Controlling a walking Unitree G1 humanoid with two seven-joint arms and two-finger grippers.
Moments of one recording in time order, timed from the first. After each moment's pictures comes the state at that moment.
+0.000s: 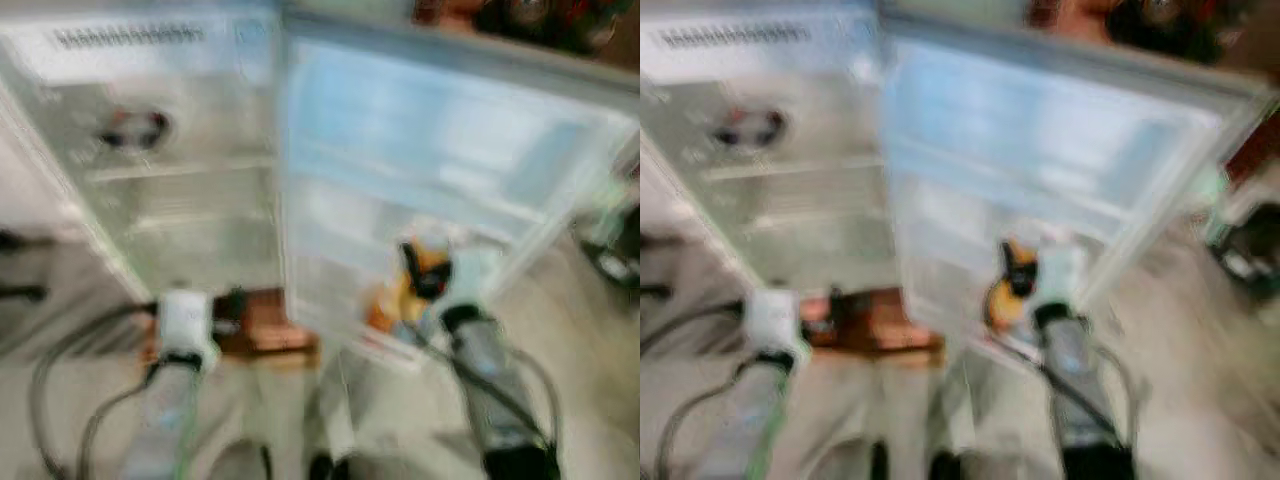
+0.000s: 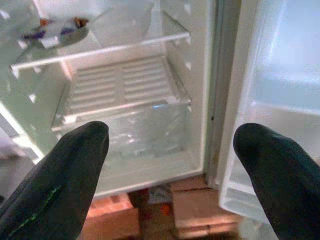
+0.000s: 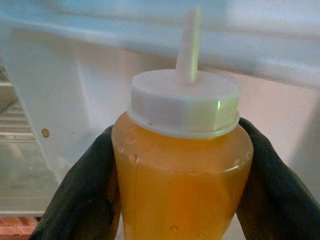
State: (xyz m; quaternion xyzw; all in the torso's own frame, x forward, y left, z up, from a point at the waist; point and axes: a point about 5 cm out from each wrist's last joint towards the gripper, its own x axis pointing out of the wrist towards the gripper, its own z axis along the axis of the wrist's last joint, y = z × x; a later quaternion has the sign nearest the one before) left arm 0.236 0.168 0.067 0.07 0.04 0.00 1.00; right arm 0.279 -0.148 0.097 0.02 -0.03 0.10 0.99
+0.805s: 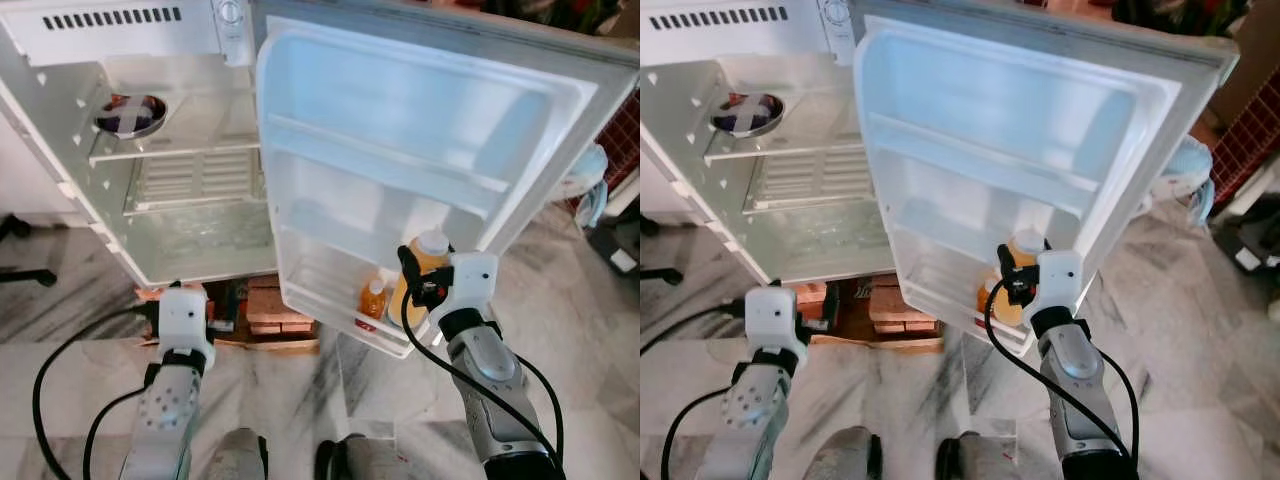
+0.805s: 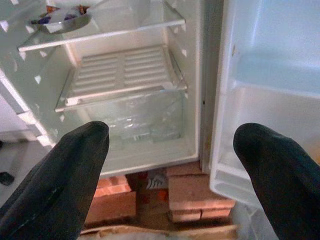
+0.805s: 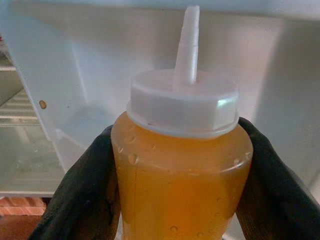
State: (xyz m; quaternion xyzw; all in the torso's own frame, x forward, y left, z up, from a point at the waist) left arm 0.236 0.167 0.067 0.06 0.05 0.01 1.00; right arm 0.275 -0.150 0.094 0.01 -0.02 0.09 1.00
